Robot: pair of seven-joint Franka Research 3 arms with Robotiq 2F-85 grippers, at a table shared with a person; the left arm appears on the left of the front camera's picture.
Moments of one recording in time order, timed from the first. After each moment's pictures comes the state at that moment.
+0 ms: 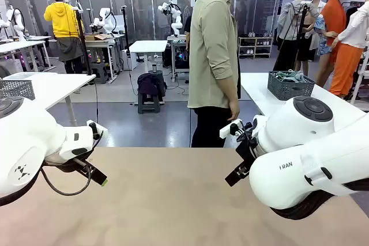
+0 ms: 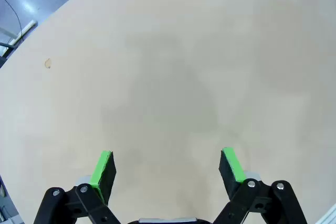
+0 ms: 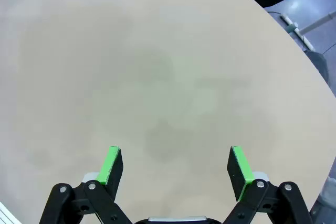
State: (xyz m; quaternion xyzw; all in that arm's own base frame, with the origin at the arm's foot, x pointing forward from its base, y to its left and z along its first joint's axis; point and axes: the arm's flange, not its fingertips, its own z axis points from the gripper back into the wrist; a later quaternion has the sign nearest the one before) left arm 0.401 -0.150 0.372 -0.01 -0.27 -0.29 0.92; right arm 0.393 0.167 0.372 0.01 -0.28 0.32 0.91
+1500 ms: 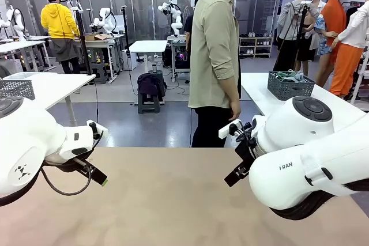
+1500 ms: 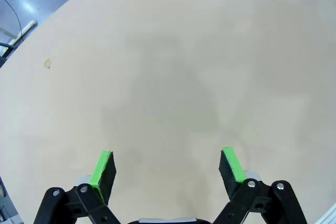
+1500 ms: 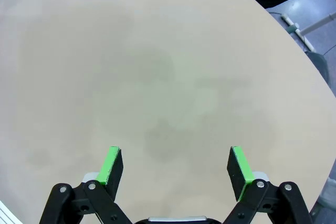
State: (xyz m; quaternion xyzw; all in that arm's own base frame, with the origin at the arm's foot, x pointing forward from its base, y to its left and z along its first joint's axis) left arm 0.401 -0.150 0.373 -0.01 -0.27 -0.29 0.92; right arm 0.392 0.170 0.373 0.01 -0.28 0.32 0.90
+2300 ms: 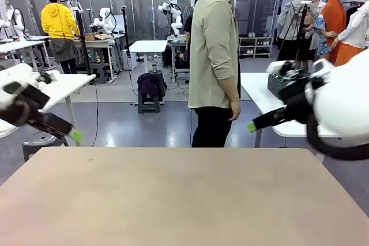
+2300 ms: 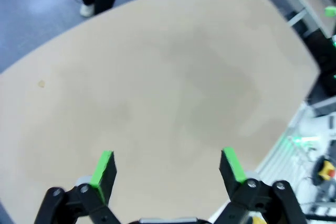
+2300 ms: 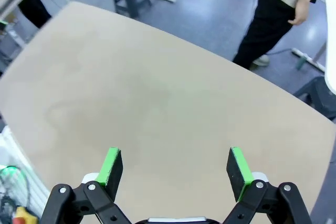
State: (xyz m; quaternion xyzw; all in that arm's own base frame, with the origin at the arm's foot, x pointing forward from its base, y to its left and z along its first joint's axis) left arm 0.383 -0.060 0.518 -0.22 -0.28 -0.27 0.89; right arm 0.364 0.074 0.520 0.18 -0.38 0.23 0.87
